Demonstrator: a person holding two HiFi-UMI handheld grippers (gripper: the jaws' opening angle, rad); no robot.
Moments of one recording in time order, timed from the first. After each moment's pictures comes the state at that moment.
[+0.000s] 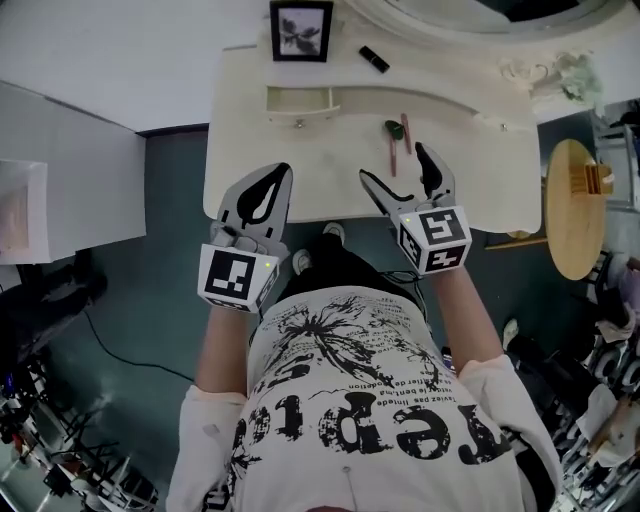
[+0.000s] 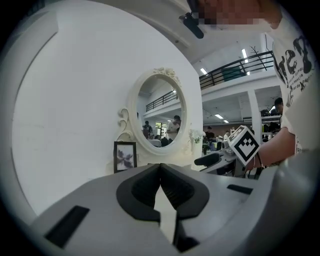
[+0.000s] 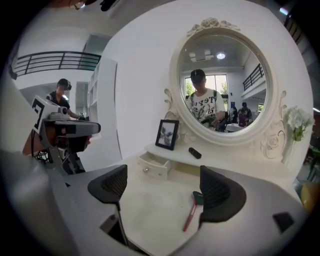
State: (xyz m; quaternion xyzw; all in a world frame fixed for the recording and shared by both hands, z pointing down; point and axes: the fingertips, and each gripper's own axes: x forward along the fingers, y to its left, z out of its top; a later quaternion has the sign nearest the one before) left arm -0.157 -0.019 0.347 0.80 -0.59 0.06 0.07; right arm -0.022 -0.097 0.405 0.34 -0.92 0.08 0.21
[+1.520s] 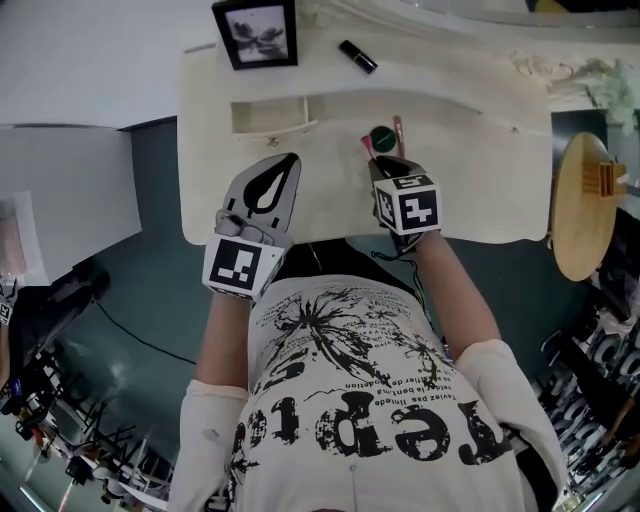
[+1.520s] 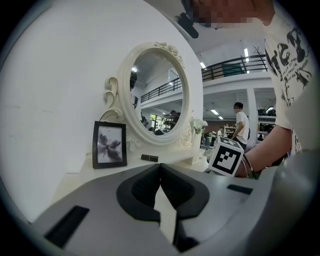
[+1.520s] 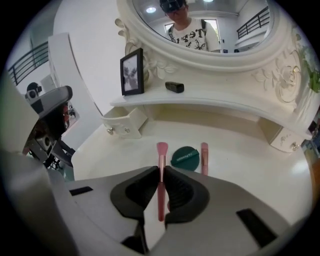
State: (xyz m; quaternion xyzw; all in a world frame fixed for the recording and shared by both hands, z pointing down) left arm -0.125 -0.142 0.412 0.82 -0.56 0.06 0.11; right arm 0.004 -0.183 0.570 0.33 -0.81 0.27 0.40
